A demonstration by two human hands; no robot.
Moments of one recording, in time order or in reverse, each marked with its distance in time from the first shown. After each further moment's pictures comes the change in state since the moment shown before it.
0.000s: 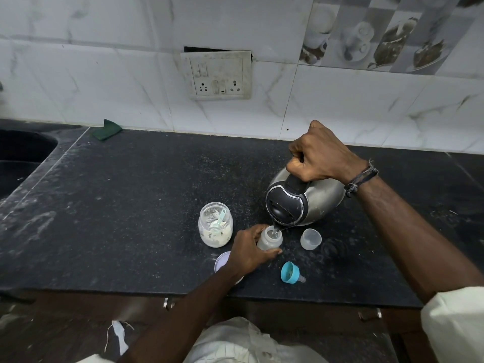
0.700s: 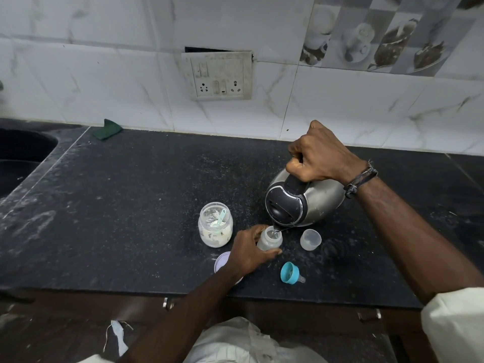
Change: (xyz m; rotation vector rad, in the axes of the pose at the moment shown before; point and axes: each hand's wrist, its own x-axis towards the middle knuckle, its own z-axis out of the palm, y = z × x) left_hand -0.001 0.003 0.000 -0.002 -0.006 -0.012; right_hand 0.000 -0.004 -0.002 -0.030 -0.003 -0.006
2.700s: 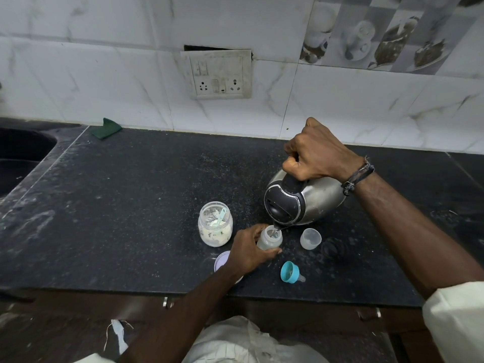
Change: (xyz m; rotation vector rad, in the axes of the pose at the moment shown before) left_hand 0.001 -0.003 0.001 -0.019 0.011 -0.009; right_hand 0.007 -0.003 -0.001 -0.098 -0.029 -0.047
